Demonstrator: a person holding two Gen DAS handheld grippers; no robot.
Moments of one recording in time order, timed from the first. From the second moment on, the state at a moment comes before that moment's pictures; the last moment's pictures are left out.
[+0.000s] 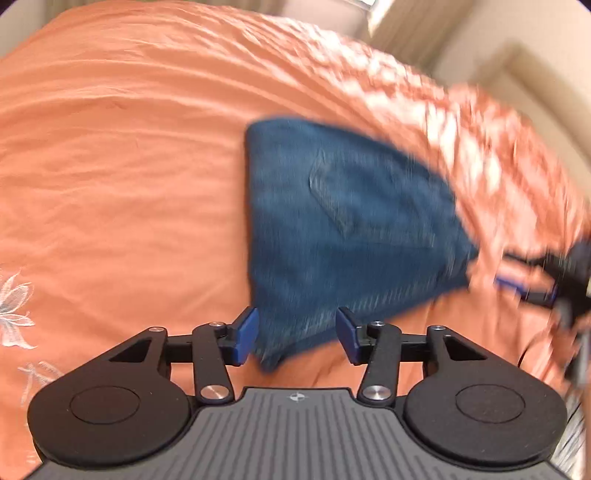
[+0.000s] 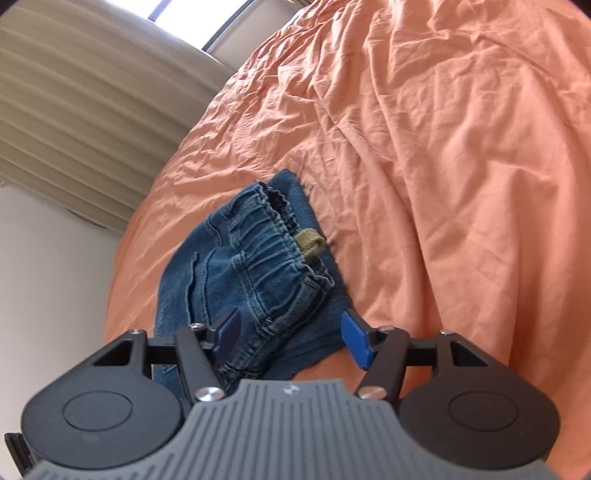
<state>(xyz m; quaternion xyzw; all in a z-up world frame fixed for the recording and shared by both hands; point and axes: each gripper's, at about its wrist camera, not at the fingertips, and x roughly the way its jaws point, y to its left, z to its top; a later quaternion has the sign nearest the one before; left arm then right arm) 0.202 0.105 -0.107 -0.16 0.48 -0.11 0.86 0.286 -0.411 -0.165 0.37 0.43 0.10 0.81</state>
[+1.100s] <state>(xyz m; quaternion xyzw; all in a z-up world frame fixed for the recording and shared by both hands) 0.344 0.126 -0.231 -0.37 0.44 -0.09 0.82 0.435 -0.398 -0.252 0.35 0.49 0.23 0.76</state>
